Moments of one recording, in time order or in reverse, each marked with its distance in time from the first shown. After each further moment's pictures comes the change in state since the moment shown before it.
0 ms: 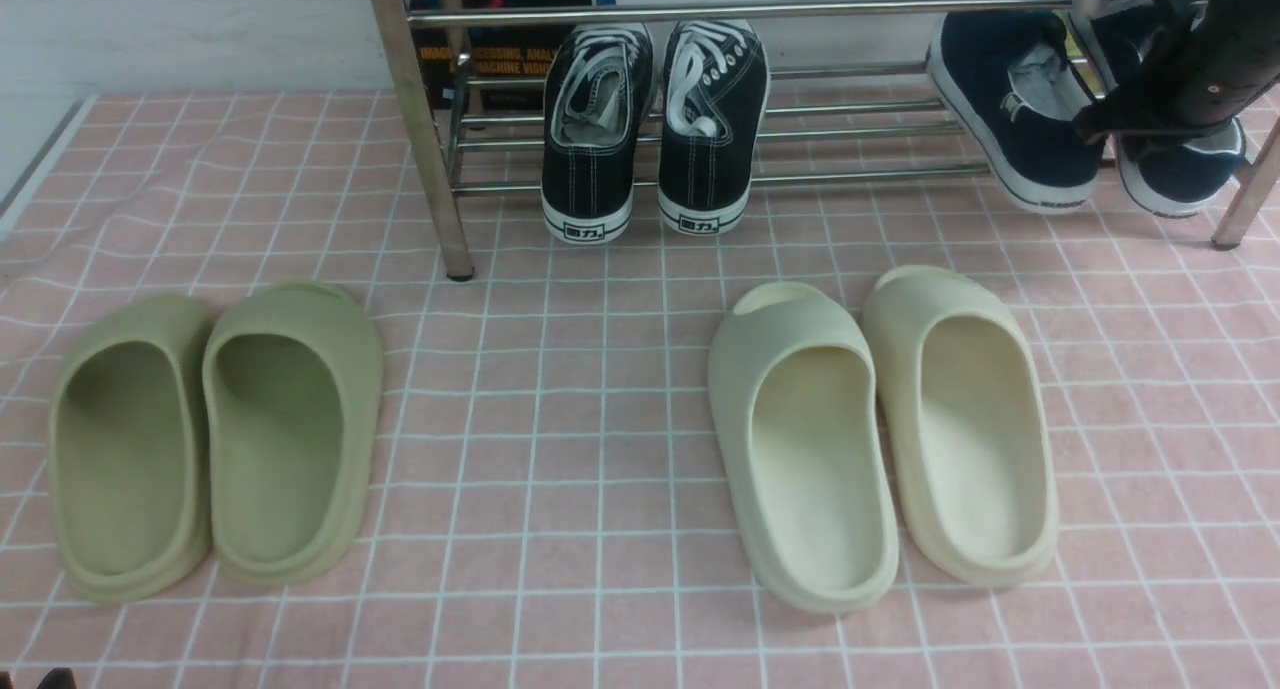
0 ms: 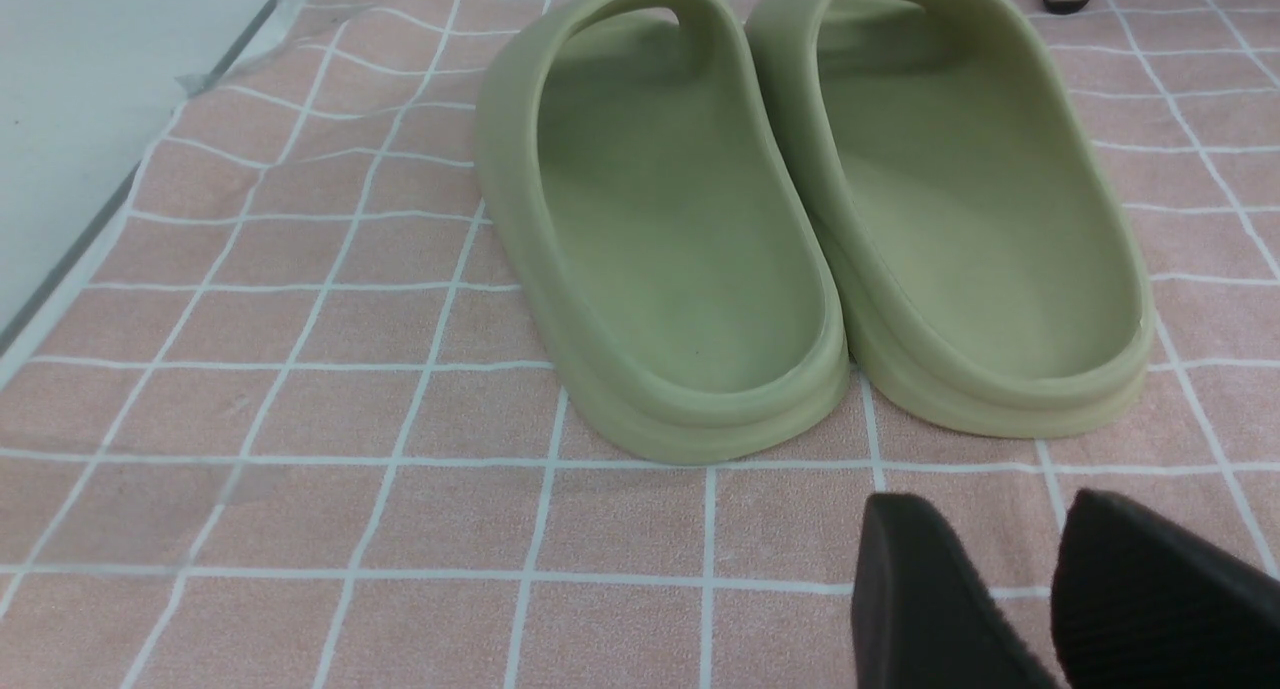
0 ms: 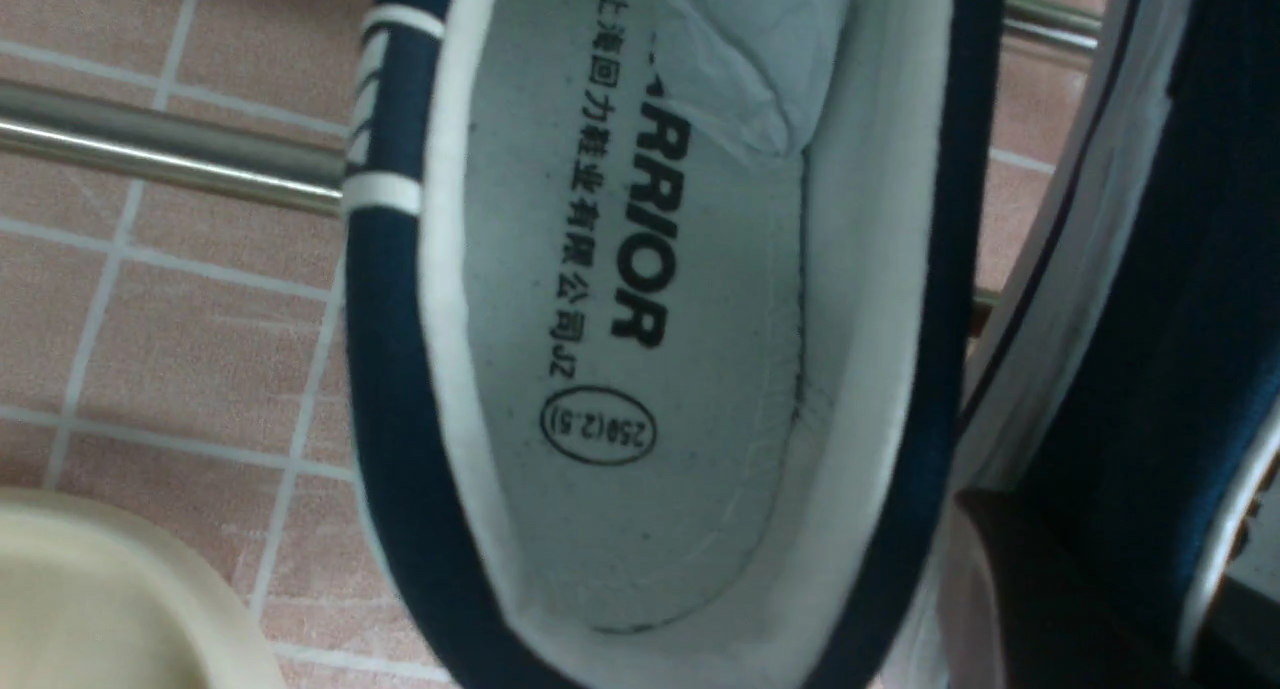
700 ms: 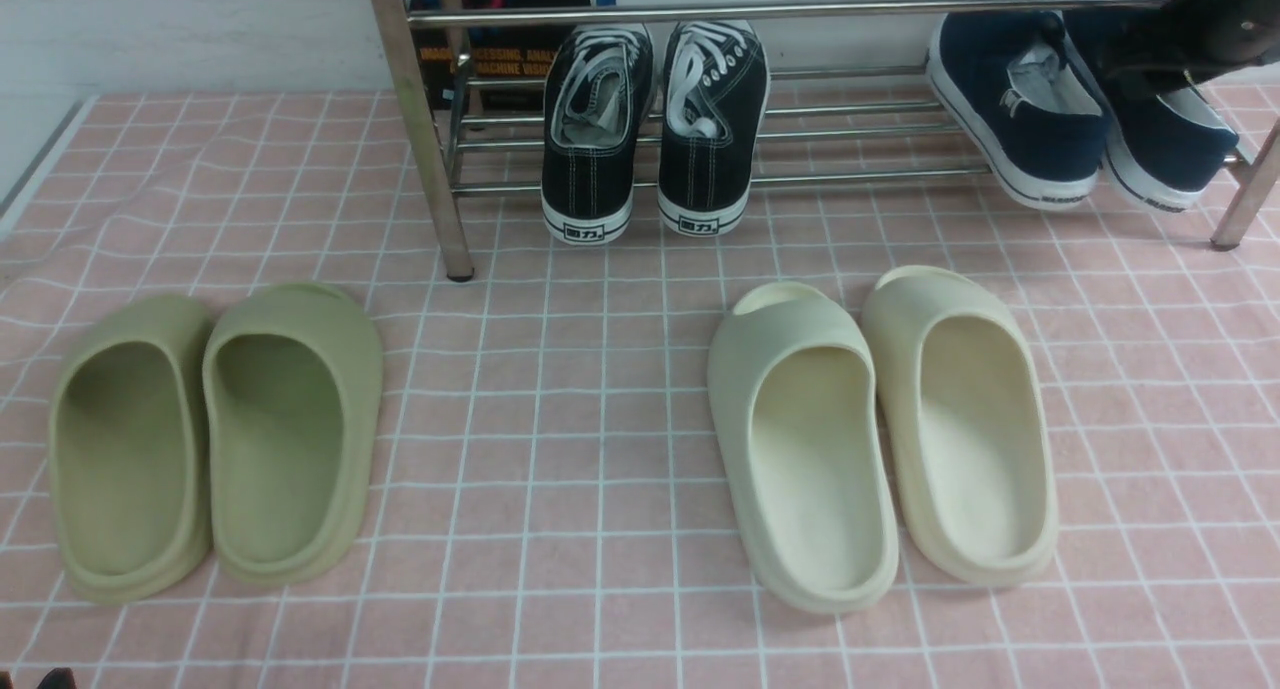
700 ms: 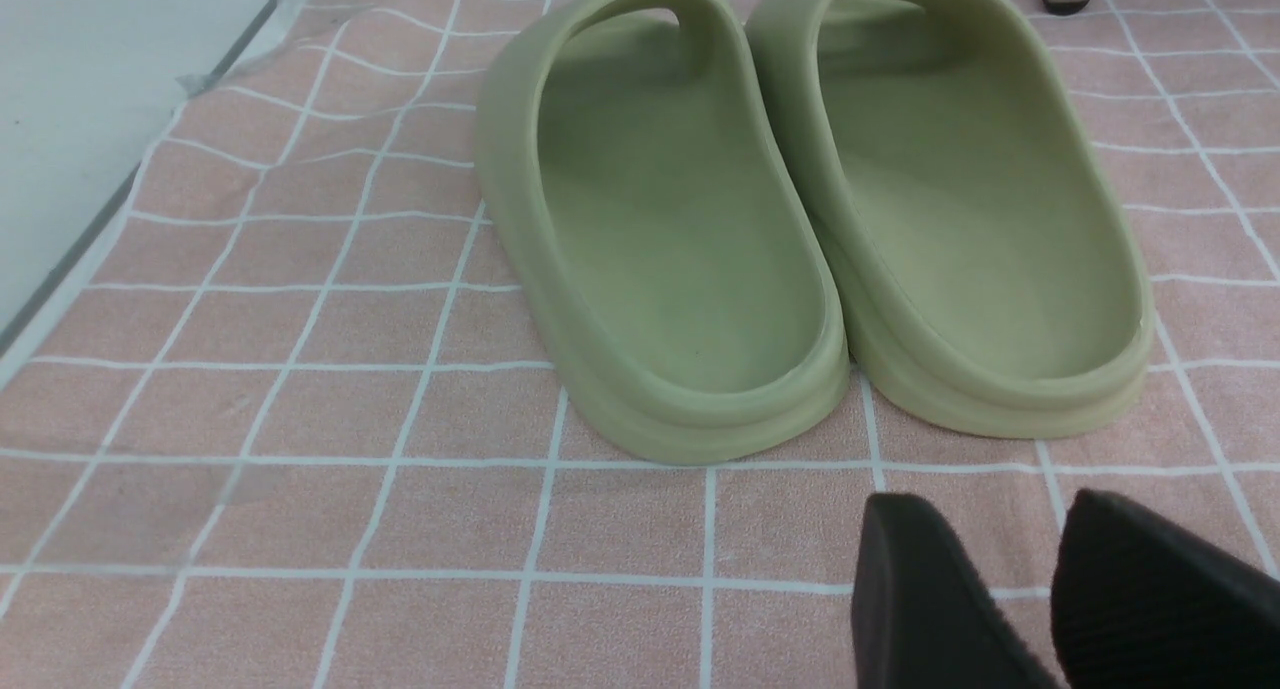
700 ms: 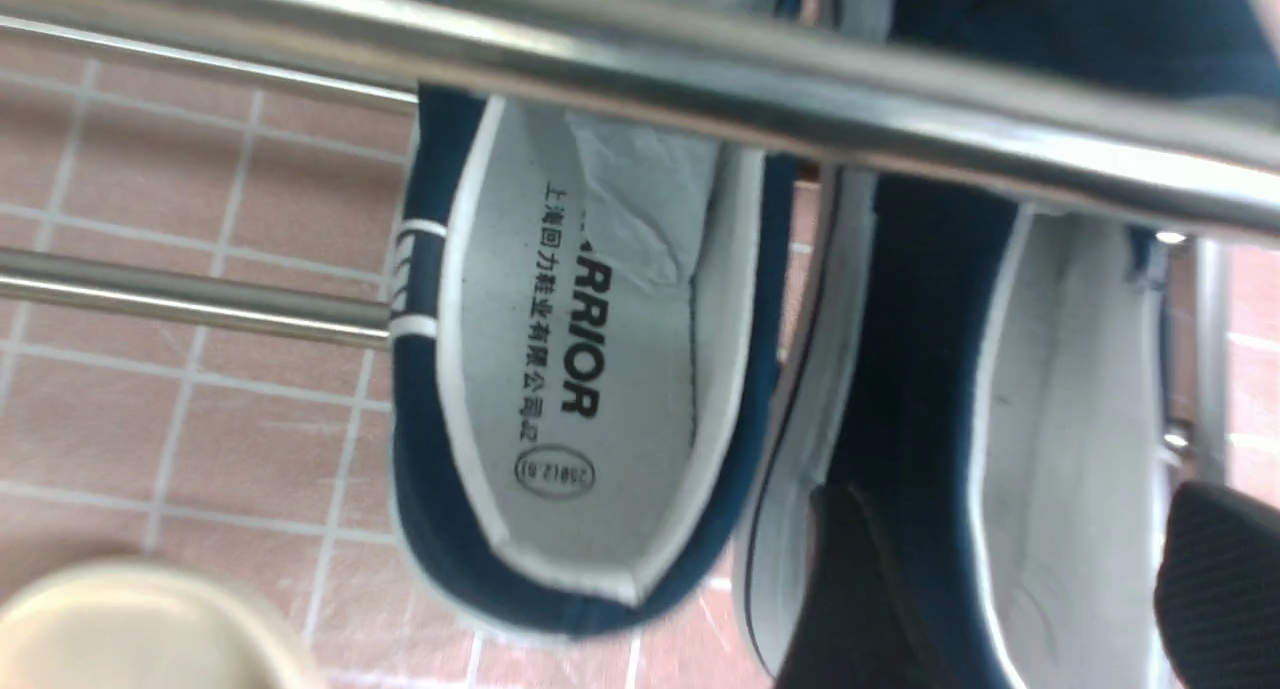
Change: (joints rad) right arm 0.002 -0.100 -0.062 0.000 0.074 0.043; left arm 0.000 0.000 0.000 0.000 0.000 0.000
